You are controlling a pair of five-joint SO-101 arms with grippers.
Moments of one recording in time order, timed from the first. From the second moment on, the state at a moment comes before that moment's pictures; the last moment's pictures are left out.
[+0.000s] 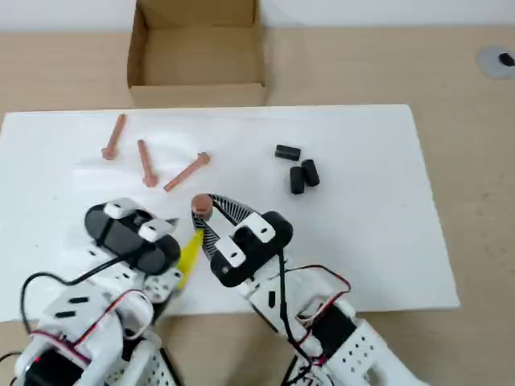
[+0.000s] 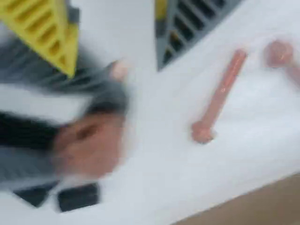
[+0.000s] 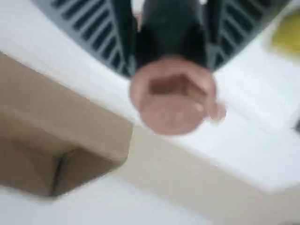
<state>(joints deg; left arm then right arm) 21.9 -104.5 60.0 75.1 -16.1 -47.0 -97.5 97.4 10.6 -3.0</state>
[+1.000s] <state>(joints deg) -13.5 -92.7 91.1 40.7 0.4 -28.7 -11.5 14.6 13.7 -0.7</state>
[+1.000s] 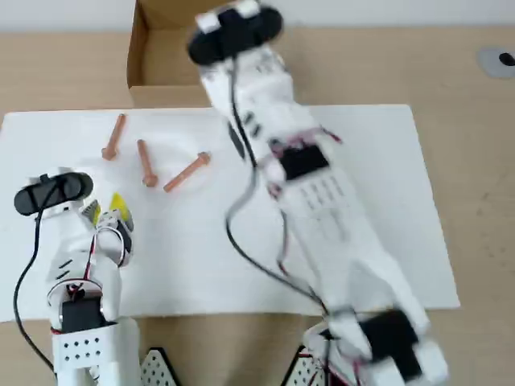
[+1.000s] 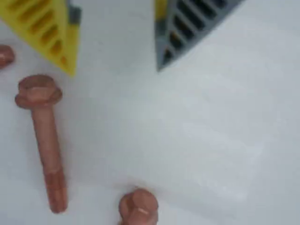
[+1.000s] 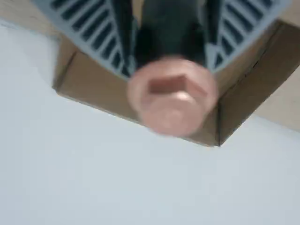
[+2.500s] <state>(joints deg) -13.4 -92.5 92.0 41.5 2.2 -19.5 70.5 -73.0 41.4 -9.9</state>
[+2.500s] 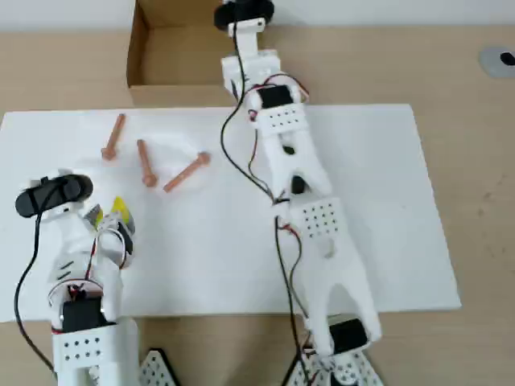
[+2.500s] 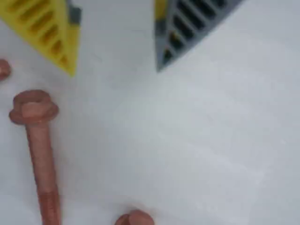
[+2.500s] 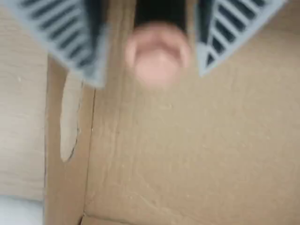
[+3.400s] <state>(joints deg) -9.8 -81.9 82.5 50.0 2.2 -18.4 43.5 -89.8 100.9 -1.5</state>
